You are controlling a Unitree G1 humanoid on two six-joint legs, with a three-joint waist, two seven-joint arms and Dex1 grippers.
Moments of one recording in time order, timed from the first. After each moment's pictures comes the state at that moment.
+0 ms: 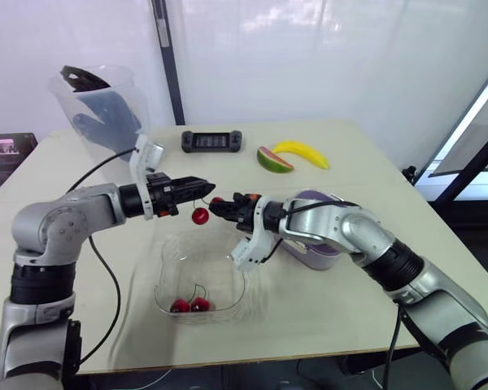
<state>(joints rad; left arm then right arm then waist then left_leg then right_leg) -0.76 0.67 0.17 -0.10 -0.88 1.07 -0.72 -0.99 -0.60 0.61 0.00 -1.07 -0.54 0.46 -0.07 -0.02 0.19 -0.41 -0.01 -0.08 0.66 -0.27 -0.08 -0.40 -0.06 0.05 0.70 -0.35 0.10</state>
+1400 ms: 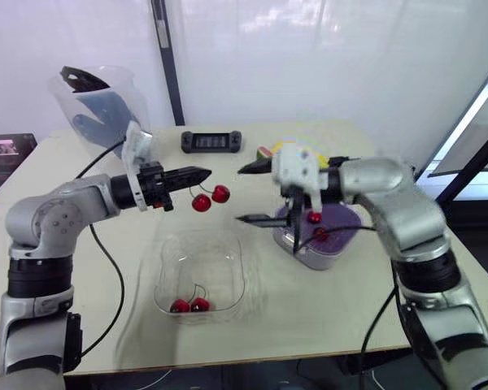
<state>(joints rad) -0.80 0.67 0.20 -0.05 -0.89 1.01 -0.85 -0.97 -0.53 0.10 -0.32 0.29 0.77 1.12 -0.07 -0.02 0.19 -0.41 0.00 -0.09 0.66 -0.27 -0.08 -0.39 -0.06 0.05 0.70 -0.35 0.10</state>
